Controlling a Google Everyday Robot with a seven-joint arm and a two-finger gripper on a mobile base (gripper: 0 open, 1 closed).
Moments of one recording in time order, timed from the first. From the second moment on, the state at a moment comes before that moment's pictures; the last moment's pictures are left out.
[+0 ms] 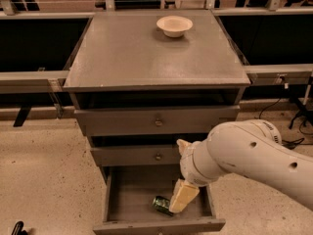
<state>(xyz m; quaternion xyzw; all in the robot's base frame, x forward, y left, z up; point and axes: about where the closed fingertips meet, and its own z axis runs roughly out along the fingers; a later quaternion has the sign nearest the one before) 0.428 -0.061 0.694 -0.64 0.73 0.05 0.24</state>
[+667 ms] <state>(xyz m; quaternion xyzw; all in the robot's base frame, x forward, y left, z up) 0.447 -0.069 0.663 -0.64 0.73 0.06 0.23</state>
